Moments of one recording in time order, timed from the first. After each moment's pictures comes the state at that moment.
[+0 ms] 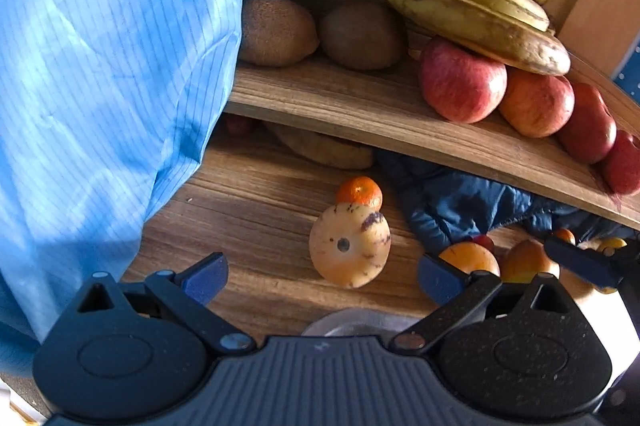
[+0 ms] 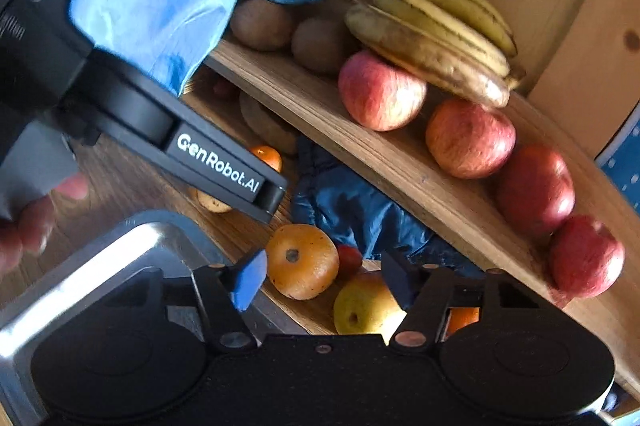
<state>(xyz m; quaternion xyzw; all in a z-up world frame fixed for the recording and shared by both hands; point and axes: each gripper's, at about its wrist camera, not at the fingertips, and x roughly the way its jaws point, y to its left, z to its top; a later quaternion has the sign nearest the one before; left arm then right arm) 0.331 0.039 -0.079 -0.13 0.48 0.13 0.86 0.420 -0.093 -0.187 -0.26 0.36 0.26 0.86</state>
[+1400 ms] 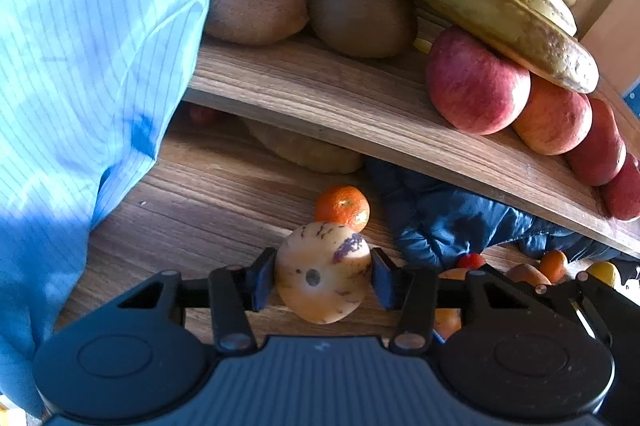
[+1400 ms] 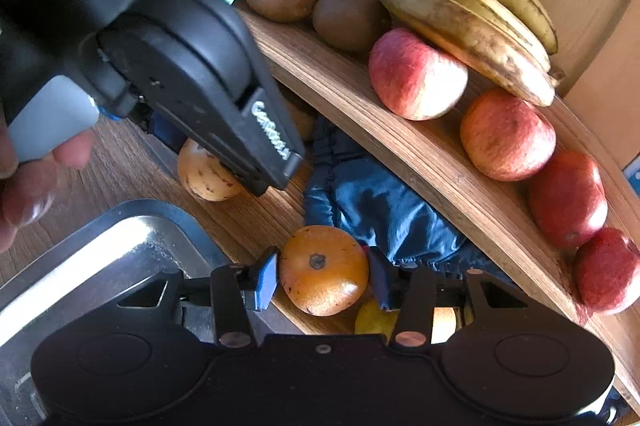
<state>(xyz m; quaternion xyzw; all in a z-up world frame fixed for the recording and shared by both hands) 0.380 0.060 -0.112 -0.18 0.50 0.09 0.84 0.422 -0.066 -0.218 -0.29 0.37 0.25 0.84</state>
